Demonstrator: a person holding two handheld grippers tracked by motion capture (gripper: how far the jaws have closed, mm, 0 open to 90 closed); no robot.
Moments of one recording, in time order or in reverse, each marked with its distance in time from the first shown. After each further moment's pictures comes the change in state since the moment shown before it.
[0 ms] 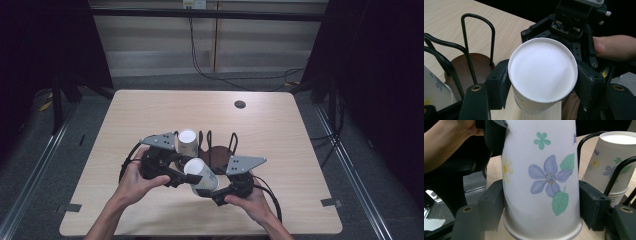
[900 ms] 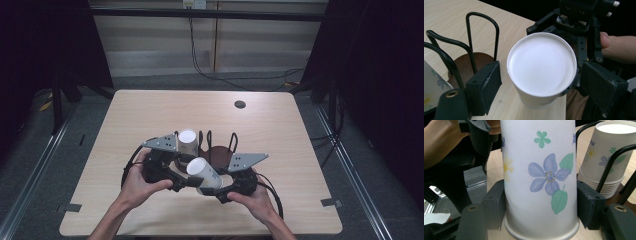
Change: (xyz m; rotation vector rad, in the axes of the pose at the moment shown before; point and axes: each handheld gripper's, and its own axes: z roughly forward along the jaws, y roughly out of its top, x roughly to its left) left arm -0.002 -0.006 0.006 -0.010 0.045 0.003; right arm -0.005 0.004 -0.008 0.068 0.001 0.037
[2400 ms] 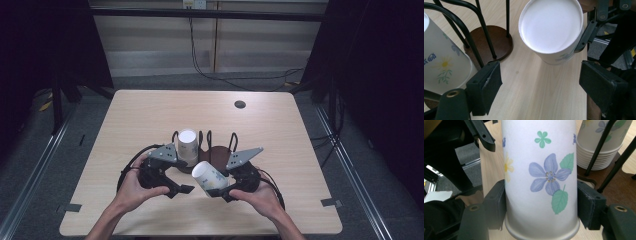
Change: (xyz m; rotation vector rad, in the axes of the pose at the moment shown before) left arm 0.009 -0.023 0.002 0.178 0.090 0.083; right arm -0.010 0.003 -0.004 0.229 -0.019 0.032
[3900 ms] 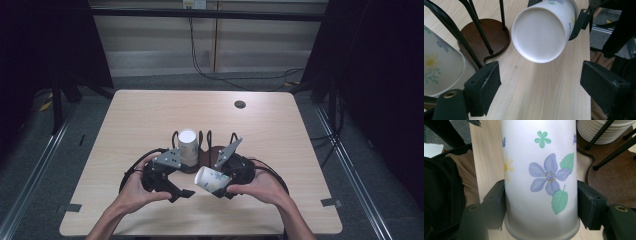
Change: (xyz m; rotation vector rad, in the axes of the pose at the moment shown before) left arm -0.004 -0.004 0.012 0.058 -0.007 0.054; right arm -0.008 0.028 0.006 0.361 -0.001 -0.103
